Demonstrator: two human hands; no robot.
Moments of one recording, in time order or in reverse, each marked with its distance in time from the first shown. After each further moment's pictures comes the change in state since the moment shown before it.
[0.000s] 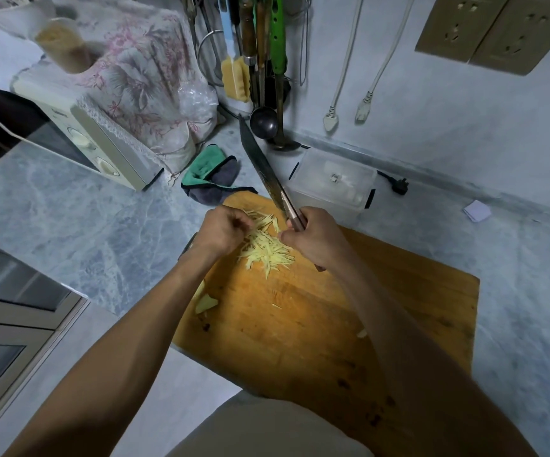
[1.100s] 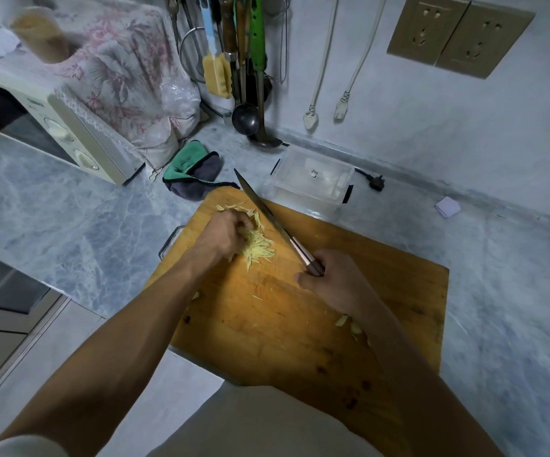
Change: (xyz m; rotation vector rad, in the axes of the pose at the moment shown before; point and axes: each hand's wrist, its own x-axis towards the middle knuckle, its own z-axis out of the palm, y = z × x) left_hand -0.004 0.010 0.034 0.148 -0.104 0.074; right_hand -0.080 0.054 -0.026 -0.212 -0.049 0.024
